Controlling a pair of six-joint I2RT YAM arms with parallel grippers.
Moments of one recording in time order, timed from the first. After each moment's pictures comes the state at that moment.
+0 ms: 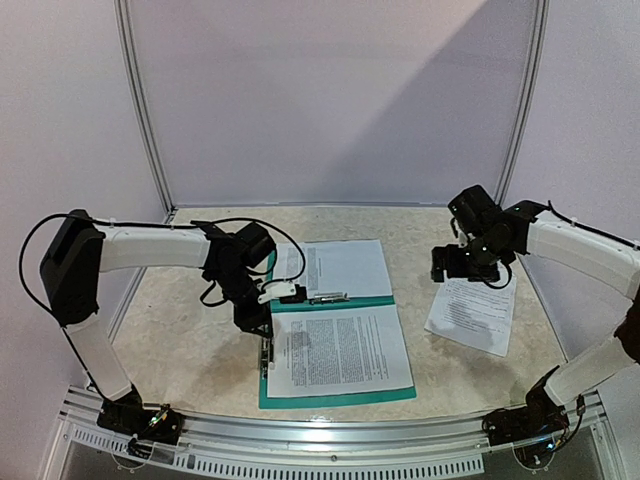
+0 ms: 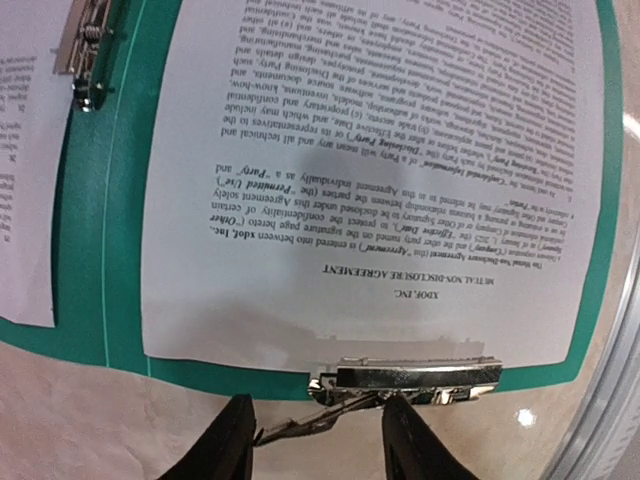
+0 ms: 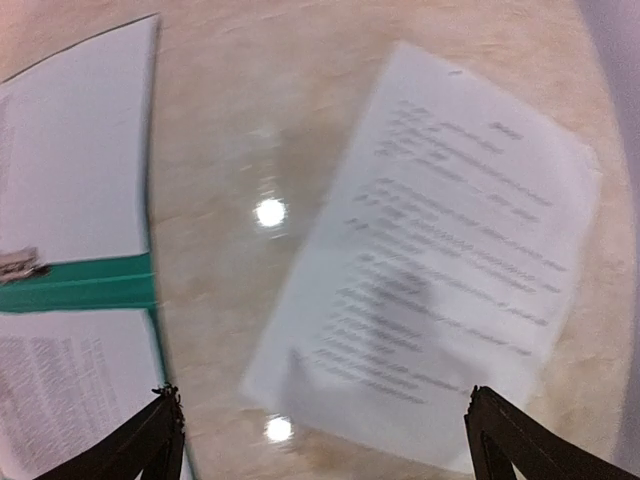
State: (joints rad) left arm -0.71 1.77 1.17 -0.79 0.26 0.61; right arm 0.54 1.42 1.13 -0.83 0.18 0.54
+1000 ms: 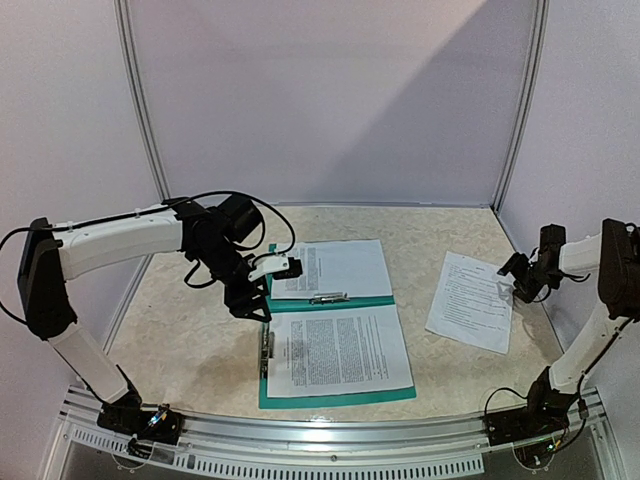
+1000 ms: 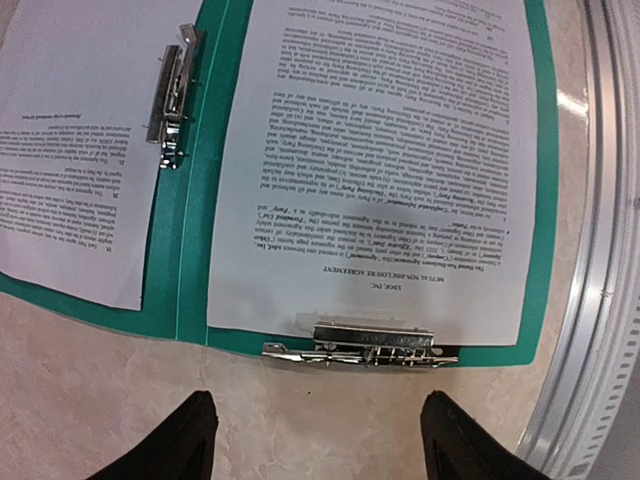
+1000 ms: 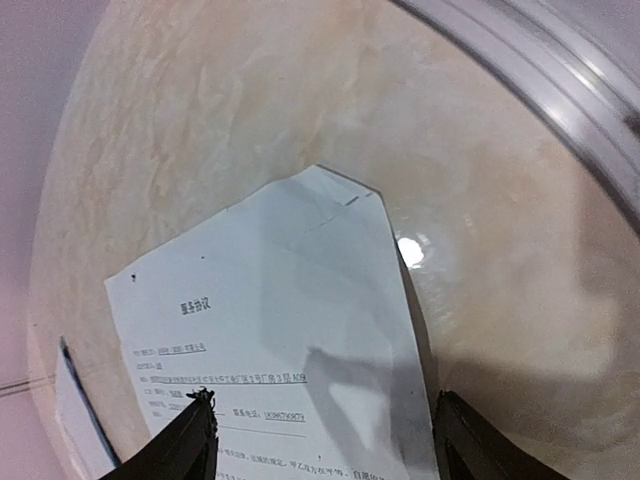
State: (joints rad) left arm -0.70 1.62 1.26 -0.90 0.28 0.62; right arm -0.27 1.67 0.81 -0.14 -0.27 0.65
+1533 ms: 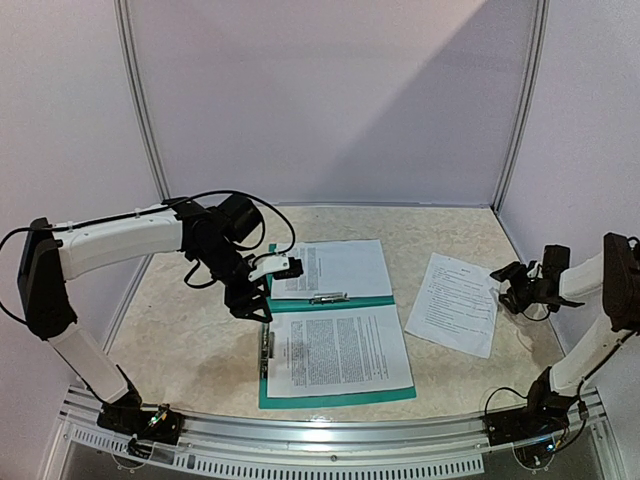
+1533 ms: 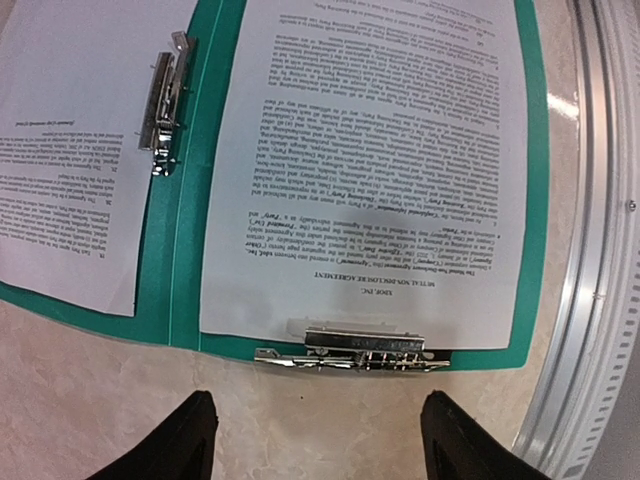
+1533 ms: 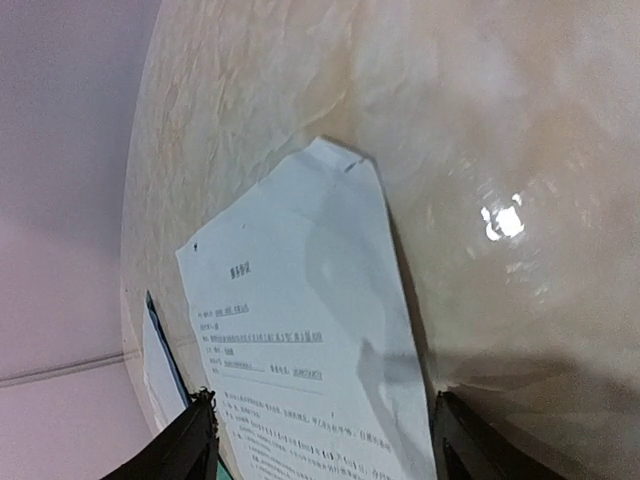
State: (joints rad) left arm -0.70 1.62 1.26 -0.90 0.30 0.62; right arm -0.29 1.57 0.55 0.18 -0.51 0.86
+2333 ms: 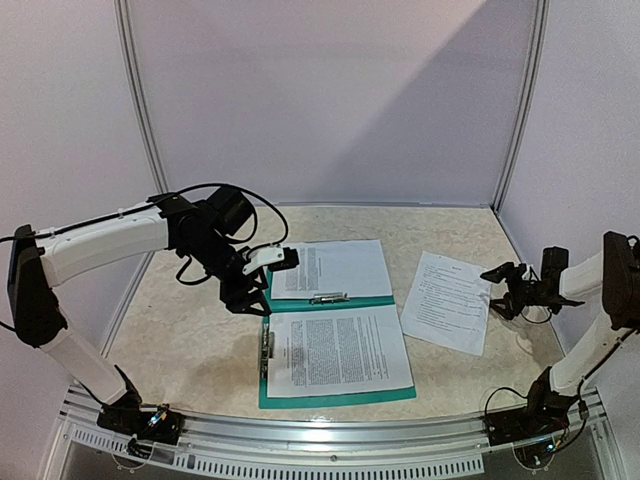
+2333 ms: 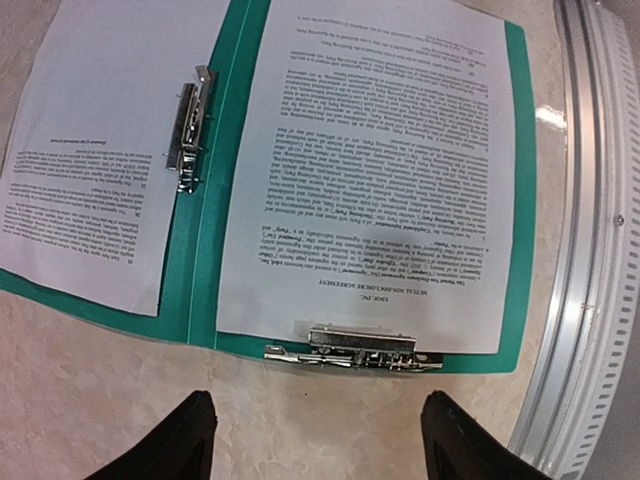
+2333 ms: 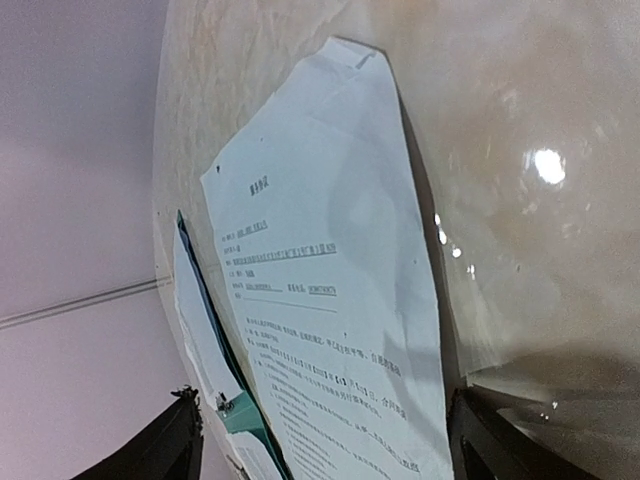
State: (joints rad) left arm -0.70 1.55 1.26 -0.90 0.31 0.60; right arm -0.30 1.59 0.57 0.08 -0.73 0.81
